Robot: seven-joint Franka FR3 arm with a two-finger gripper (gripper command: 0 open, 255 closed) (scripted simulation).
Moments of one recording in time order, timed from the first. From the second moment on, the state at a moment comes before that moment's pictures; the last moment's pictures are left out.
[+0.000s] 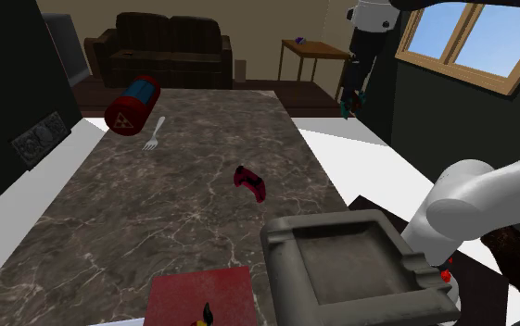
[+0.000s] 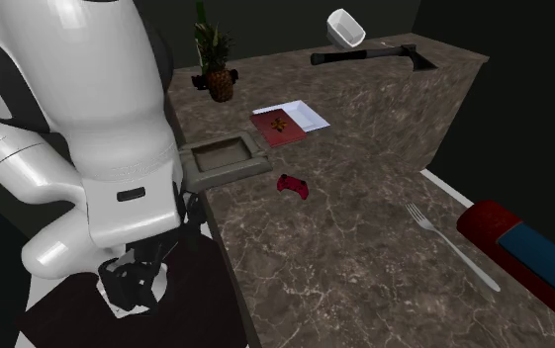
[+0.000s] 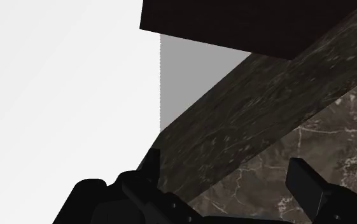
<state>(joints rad) -0.01 -0.74 0.02 -2.27 -0.10 1.58 -0.14</state>
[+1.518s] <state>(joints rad) 0.11 -0.48 0.44 -2.19 0.13 1.75 0.34</state>
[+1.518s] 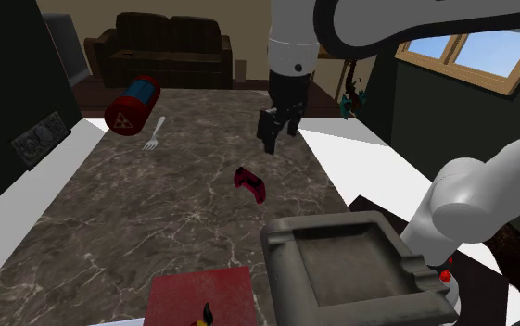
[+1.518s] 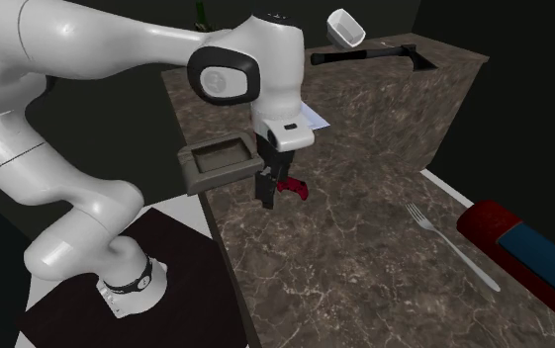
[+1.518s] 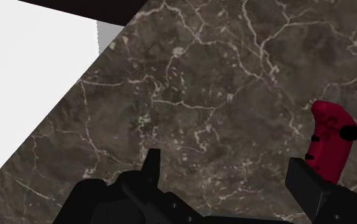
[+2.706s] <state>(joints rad) 0.13 -0.26 0.61 -2.13 0.10 1.90 0.55</state>
